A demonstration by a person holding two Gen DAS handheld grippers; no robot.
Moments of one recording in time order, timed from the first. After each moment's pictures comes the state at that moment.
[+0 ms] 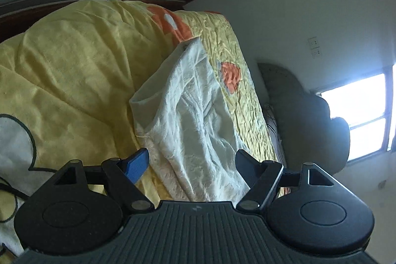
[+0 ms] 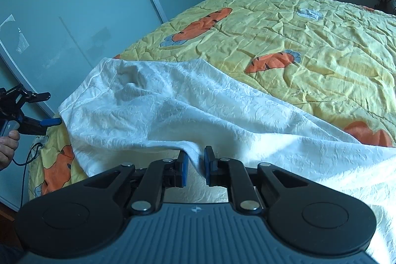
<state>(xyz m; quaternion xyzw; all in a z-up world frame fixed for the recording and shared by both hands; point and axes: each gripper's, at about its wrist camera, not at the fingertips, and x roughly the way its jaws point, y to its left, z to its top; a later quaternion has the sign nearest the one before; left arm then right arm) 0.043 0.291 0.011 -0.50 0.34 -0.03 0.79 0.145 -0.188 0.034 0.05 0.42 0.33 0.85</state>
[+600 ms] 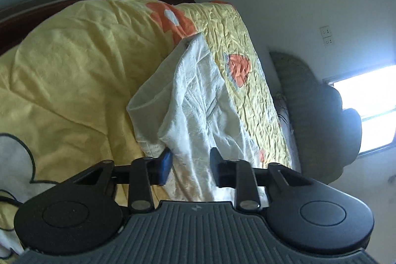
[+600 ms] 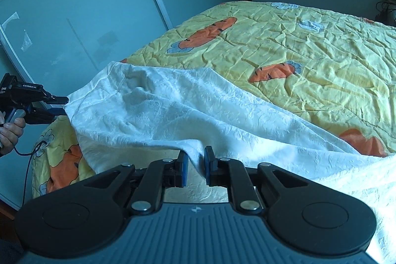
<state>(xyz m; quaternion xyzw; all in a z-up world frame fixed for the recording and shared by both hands) 0.058 0.295 0.024 -0.49 0.38 -0.03 0.78 0.134 -0.186 0.049 0.04 0.40 0.33 0.85</state>
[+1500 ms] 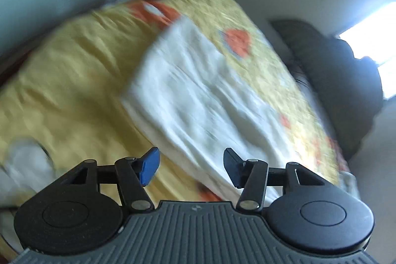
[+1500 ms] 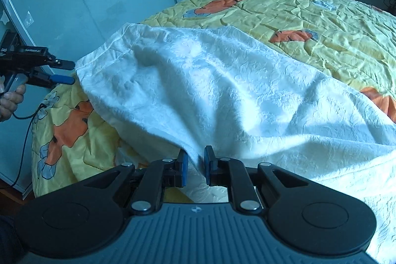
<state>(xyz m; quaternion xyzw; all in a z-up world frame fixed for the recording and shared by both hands) 0.036 0.248 0.046 -0.37 0.42 -0.06 0.83 0.081 -0.166 0.022 0.00 0.43 0.34 0.84</state>
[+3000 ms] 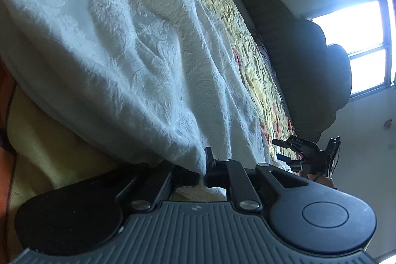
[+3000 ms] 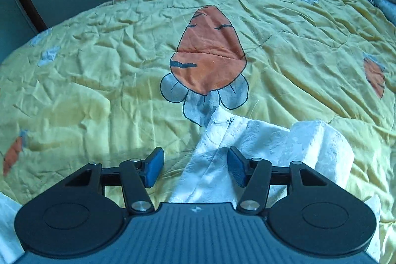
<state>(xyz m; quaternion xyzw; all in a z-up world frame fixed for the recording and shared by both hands) 0.073 0.067 -0.051 -0.44 0.41 -0.13 0.79 0.248 -0.392 0.011 0.11 0.48 -0.13 0.86</state>
